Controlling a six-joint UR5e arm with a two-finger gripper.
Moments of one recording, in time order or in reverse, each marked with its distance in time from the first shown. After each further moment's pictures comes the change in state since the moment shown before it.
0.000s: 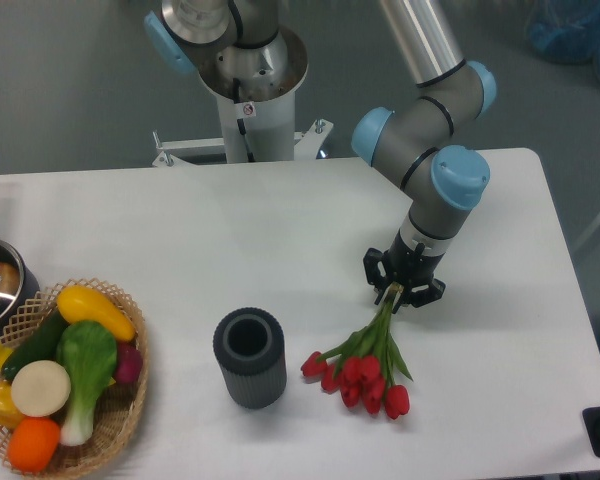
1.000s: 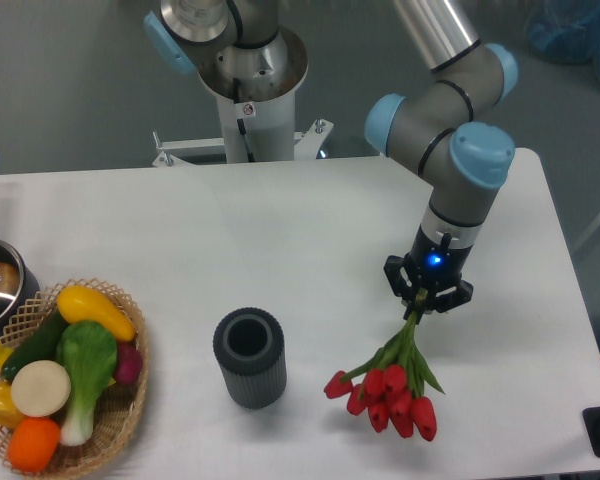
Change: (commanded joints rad) arm -0.009 0.064 0.175 0.006 -0.115 -0.127
